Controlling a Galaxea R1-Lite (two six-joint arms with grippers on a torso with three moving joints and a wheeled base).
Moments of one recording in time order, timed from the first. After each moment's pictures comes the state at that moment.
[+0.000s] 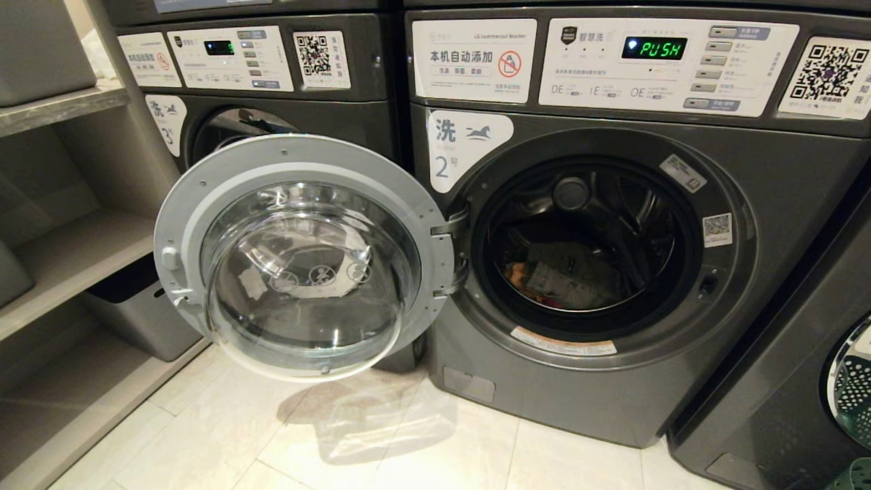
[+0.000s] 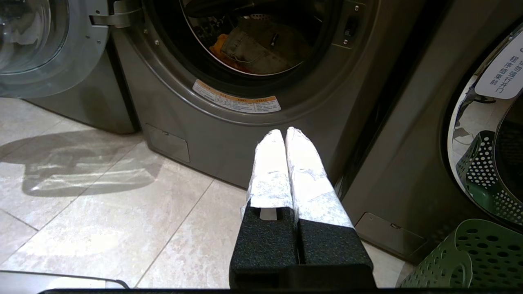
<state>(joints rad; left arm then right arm) 0.00 0.00 0.00 -0.11 0.01 -0.02 0.01 0.00 0.00 0.00 0.01 -0.09</state>
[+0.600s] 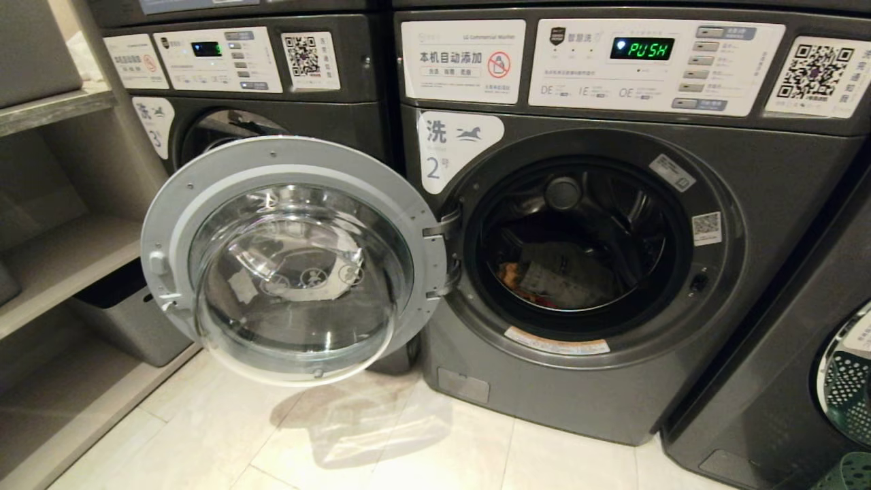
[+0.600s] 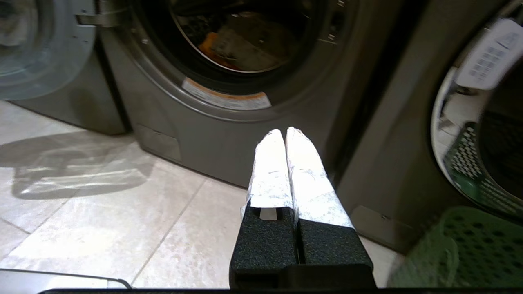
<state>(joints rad) 0.00 0.00 0.00 -0.11 0.01 -0.02 0.01 0.00 0.00 0.00 0.02 -0.09</state>
